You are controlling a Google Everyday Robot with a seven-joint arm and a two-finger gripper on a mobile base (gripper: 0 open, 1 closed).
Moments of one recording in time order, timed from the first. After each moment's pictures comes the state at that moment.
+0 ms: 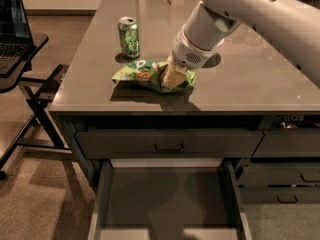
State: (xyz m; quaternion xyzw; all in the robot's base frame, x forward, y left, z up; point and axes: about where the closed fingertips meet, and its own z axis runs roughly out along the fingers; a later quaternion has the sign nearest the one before) arm 0.593 -0.036 0.873 -0.65 0.72 0.09 0.22
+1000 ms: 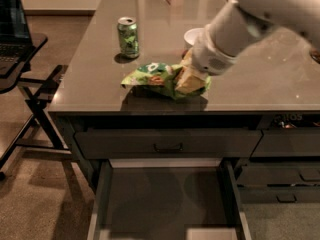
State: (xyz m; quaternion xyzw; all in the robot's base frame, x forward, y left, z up) arm 0.549 -0.064 0.896 -0.65 0.71 0.09 0.25
